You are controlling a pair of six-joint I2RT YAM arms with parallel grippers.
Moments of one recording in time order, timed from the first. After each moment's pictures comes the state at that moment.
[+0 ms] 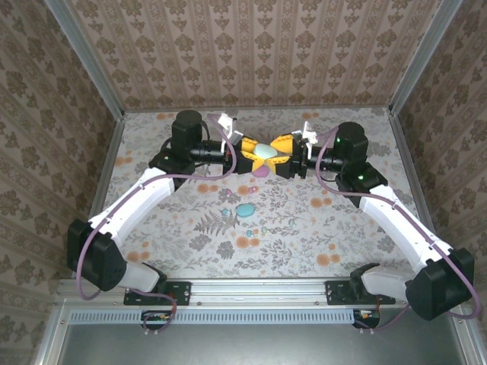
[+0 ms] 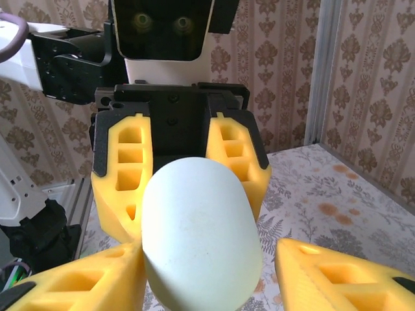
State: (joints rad) left arm -0.58 1.41 1.21 -0.01 1.09 0.05; right arm 0.34 1.19 1.02 0.07 -0.89 -0.05
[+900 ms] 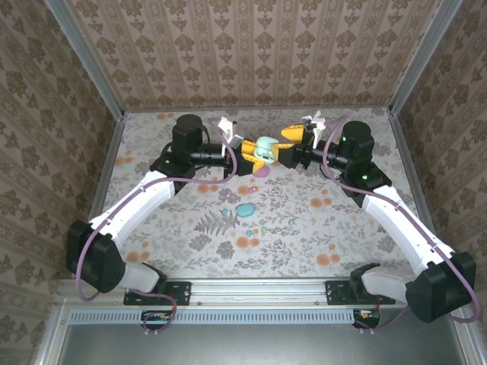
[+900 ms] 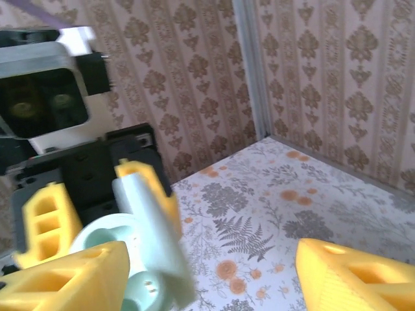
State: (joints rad) left arm -0.58 1.39 1.16 0.04 1.05 0.06; right arm 0.31 1.19 1.03 0.08 -0.70 0.17
